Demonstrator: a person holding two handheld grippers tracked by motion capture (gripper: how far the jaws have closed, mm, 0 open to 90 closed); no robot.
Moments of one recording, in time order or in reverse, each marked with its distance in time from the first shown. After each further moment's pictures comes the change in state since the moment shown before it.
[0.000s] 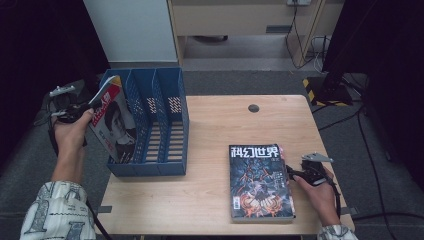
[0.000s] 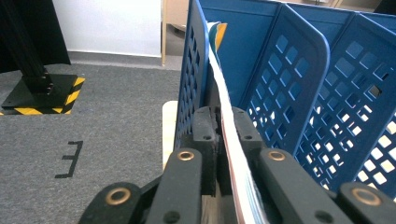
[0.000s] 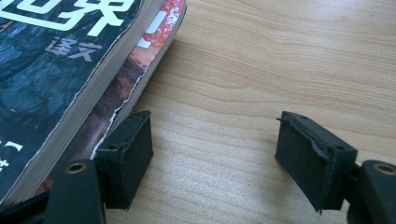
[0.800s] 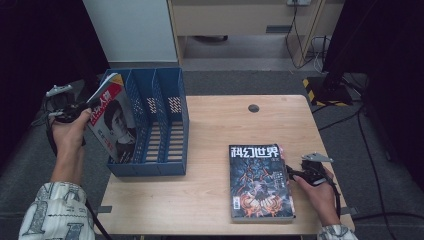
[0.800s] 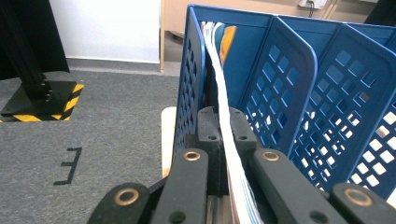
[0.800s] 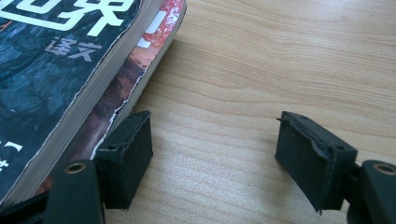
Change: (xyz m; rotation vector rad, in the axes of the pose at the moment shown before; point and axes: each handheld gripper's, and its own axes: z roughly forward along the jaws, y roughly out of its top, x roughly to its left) left arm -0.002 0.003 -0.006 -0.035 -0.008 0.001; right arm 0.000 0.000 0.000 -0.001 -0.002 0.003
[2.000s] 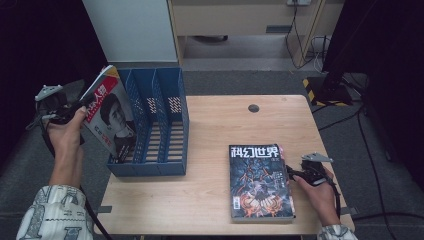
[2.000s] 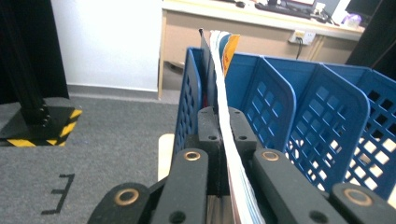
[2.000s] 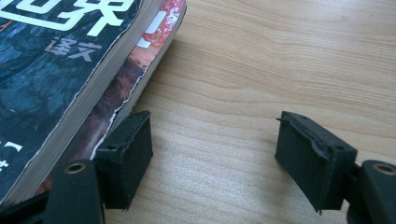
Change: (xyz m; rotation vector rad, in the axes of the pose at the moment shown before) left arm 0.002 0.001 -0.015 -0.152 -0.011 -0.021; right arm 0.000 0.000 0.000 0.001 0.000 -0.001
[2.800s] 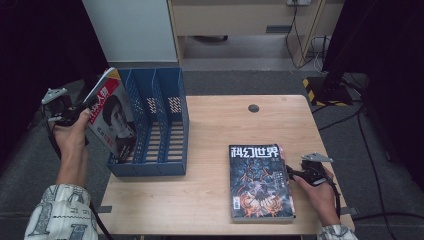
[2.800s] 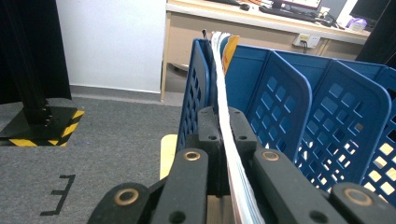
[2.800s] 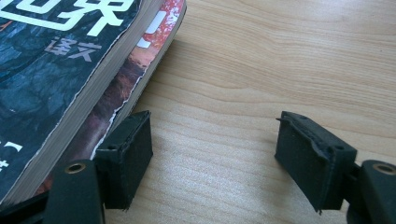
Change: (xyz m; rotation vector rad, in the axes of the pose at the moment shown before) left arm 0.002 -0.015 0.011 0.009 0.016 -0.003; right arm 0.000 0.000 0.000 0.000 0.000 0.000
